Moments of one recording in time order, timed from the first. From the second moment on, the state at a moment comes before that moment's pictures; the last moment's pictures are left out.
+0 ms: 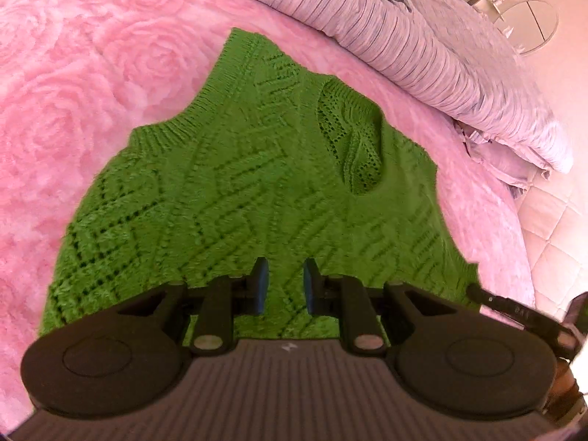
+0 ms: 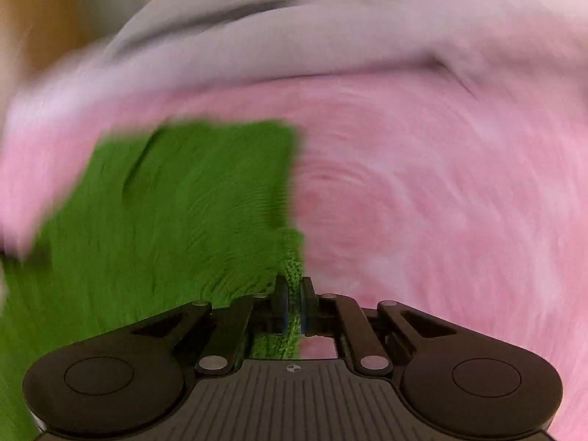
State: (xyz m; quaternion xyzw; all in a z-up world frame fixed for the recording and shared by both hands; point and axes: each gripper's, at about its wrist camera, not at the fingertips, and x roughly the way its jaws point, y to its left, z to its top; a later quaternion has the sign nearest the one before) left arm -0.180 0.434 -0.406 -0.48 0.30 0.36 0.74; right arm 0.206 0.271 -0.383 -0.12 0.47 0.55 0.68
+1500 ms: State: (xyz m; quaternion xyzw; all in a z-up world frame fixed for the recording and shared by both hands) left arm -0.378 0.257 -0.343 -0.47 0.24 0.34 0.77; right arm 0.100 0.027 -0.370 0.05 0.66 0.40 0.63
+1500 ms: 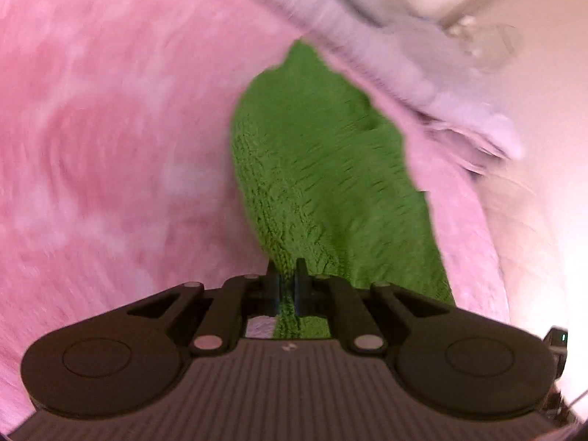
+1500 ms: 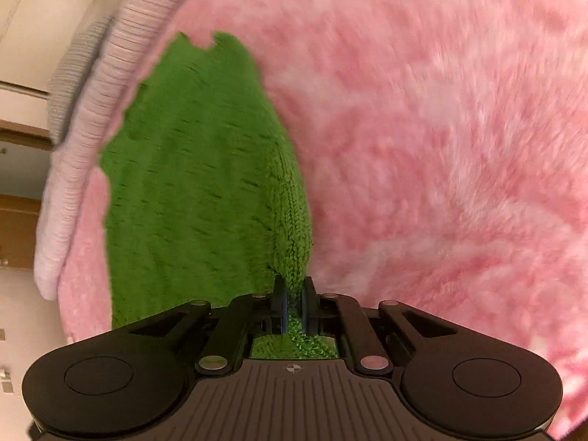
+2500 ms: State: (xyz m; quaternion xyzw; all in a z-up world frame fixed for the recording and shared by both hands) left arm -0.308 0.261 -0.379 -0.40 0.41 0.31 0.76; right arm 0.006 0.115 -0.352 -0.22 0.48 0.48 0.70
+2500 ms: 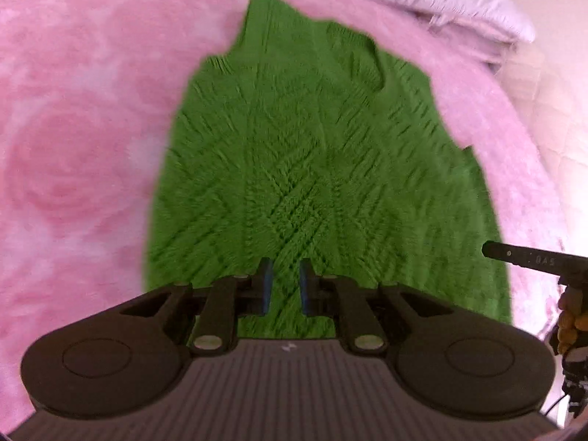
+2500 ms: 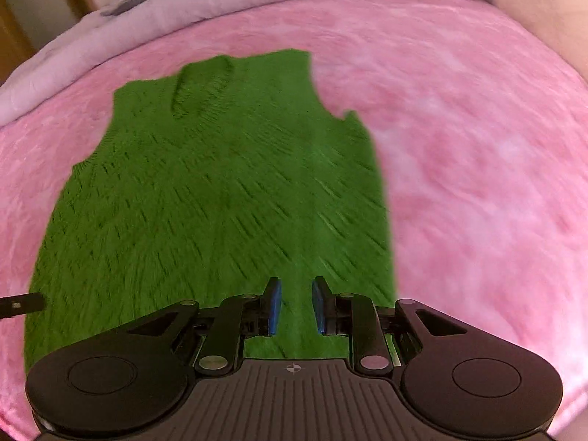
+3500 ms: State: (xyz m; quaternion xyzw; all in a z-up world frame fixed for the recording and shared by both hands) left arm -0.139 0.519 -0.414 -0.30 0.36 0.36 0.80; right arm 0.105 0.363 -0.405 -0.21 0.39 0.56 0.70
